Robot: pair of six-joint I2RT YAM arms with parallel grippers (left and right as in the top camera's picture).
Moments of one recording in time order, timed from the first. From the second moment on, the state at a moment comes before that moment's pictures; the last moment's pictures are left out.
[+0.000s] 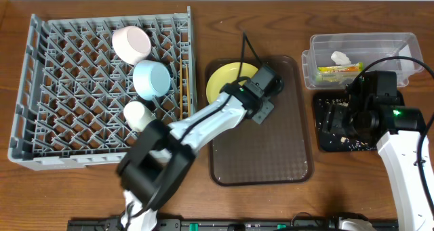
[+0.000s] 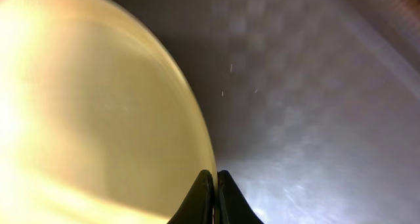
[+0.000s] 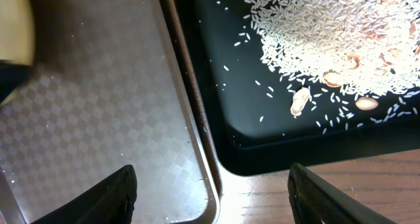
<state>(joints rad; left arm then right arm) -0.76 1.98 1.40 -0.51 -0.02 -0.04 -0.06 1.27 1.02 -1.01 -0.10 0.22</state>
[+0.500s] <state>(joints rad) -0.57 1.58 1.40 -0.59 0.07 -0.24 -0.06 1.27 1.02 -1.01 -0.10 0.22</state>
